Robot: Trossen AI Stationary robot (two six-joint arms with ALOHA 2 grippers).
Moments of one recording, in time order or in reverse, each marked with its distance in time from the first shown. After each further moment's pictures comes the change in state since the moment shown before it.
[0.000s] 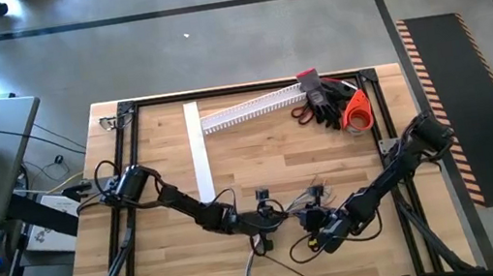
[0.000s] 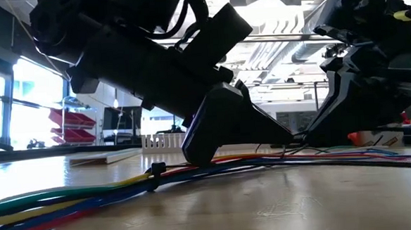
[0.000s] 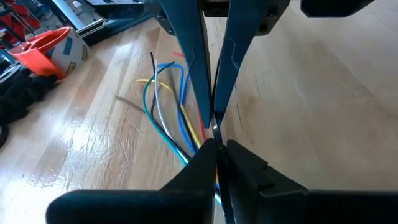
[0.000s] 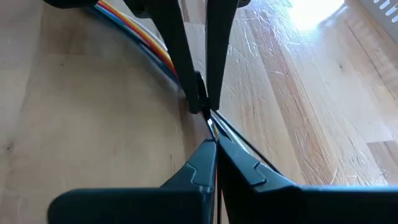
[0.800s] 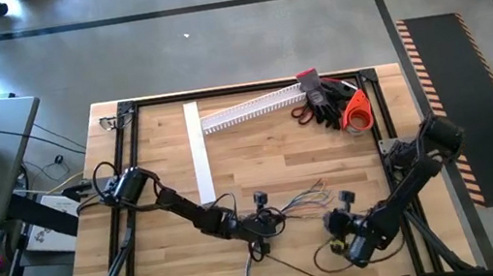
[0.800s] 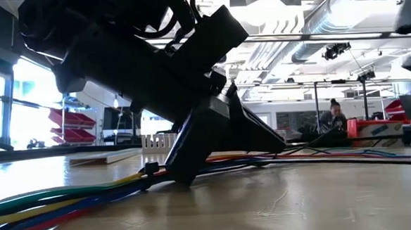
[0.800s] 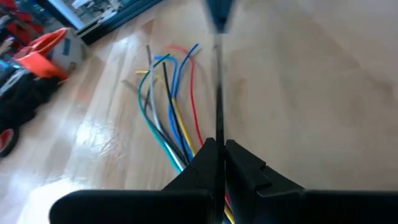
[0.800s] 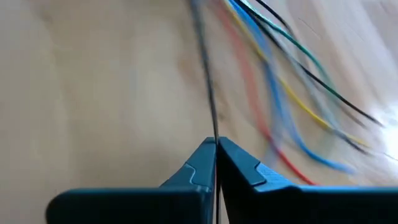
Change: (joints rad) left arm -0.025 -0.002 0.000 -0.062 -0.055 0.043; right arm 0.215 -0.050 0.062 -0.541 -0.097 0.600
